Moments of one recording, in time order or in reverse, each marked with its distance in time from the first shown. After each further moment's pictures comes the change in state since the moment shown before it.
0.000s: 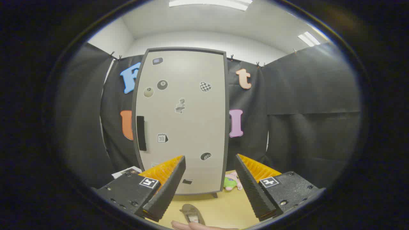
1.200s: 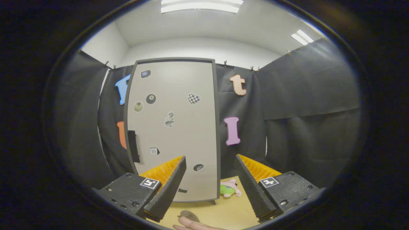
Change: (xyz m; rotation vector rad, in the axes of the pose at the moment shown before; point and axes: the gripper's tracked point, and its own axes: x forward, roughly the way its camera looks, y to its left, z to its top) arm 0.017 -0.016 0.040 0.025 -0.081 0.021
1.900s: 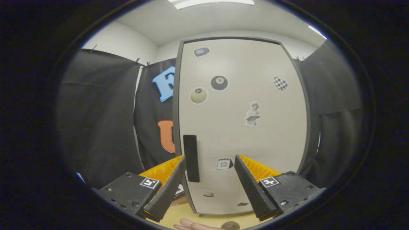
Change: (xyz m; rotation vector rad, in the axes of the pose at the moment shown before) arm 0.103 0.223 -0.028 -0.010 0.056 0.408
